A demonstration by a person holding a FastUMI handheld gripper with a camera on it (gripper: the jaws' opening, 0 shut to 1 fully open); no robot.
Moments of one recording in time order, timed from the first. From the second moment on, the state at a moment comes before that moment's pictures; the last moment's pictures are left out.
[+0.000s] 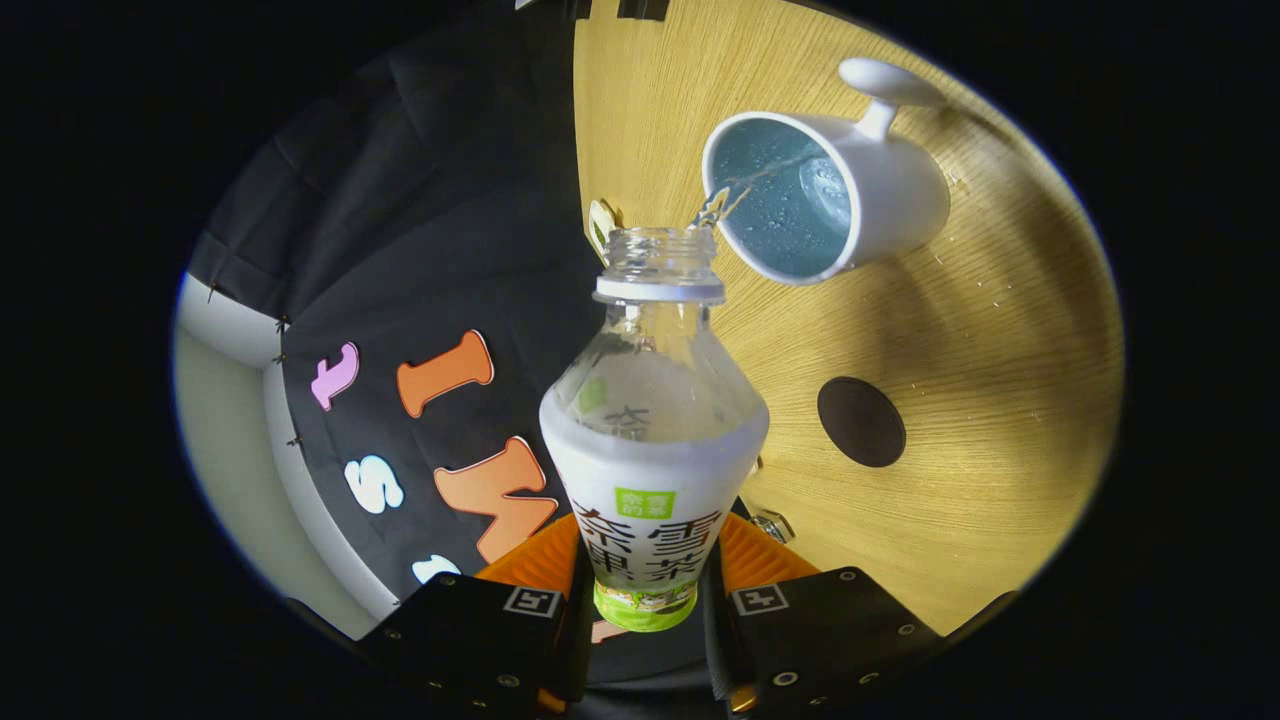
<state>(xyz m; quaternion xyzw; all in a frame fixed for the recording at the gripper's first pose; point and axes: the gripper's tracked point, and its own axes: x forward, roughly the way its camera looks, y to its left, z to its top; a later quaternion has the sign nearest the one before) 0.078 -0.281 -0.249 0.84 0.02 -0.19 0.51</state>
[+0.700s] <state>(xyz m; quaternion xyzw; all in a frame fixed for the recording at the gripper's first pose) 0.081 -0.283 -0.246 0.85 0.01 -0.19 0.49</state>
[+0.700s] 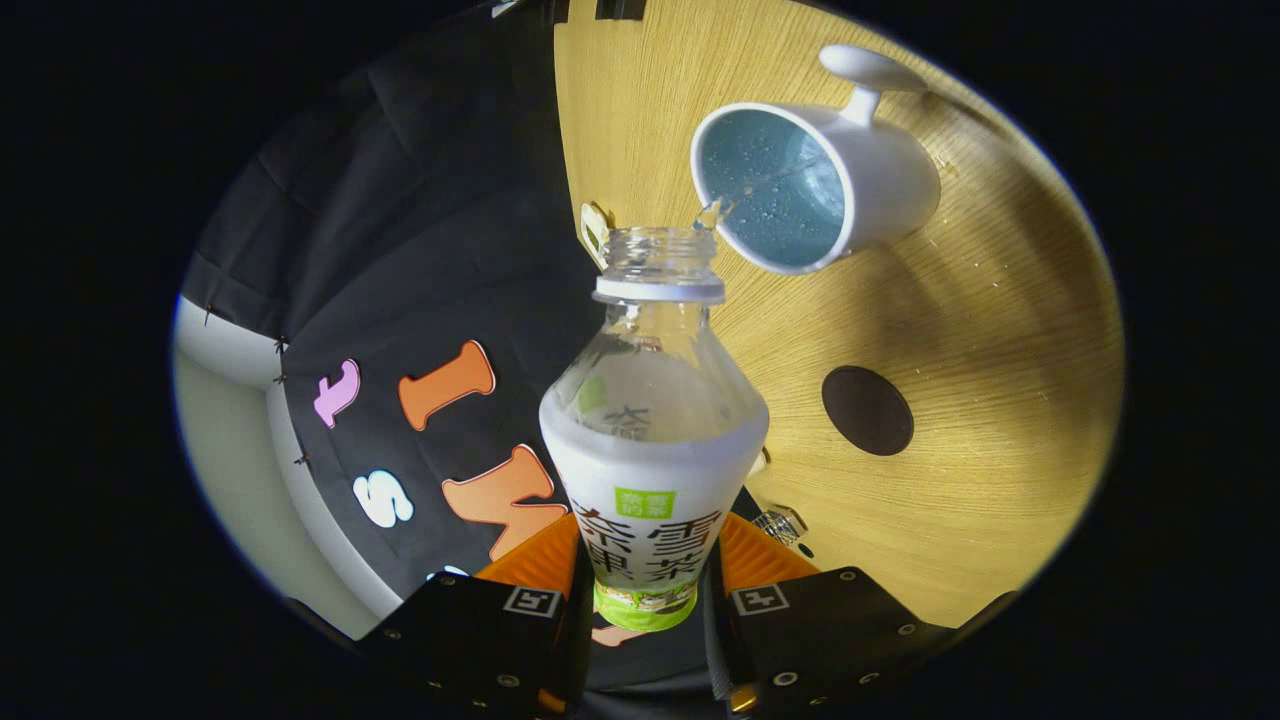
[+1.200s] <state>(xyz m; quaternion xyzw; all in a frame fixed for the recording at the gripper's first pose) 0.077 -0.285 -0.246 0.86 0.00 -0.20 0.46</state>
